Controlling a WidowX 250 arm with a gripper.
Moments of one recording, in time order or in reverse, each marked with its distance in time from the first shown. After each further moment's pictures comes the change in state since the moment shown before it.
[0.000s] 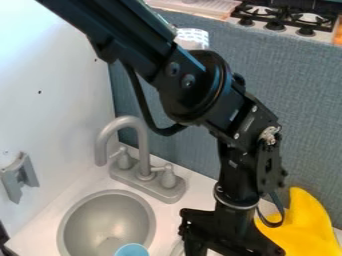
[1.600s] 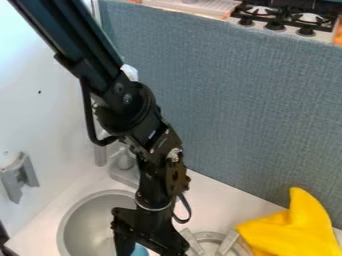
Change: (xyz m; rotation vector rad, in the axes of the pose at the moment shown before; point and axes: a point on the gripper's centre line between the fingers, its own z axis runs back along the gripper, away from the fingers) arm 0.012 0.100 -0.055 0.088 -0.005 0.025
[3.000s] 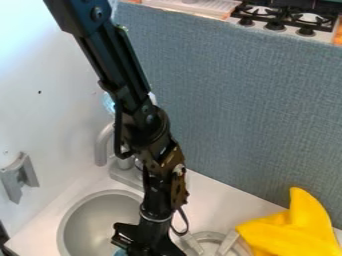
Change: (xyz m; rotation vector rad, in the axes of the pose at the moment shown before) arm 0.006 0.007 -0.040 0.013 0.159 0.052
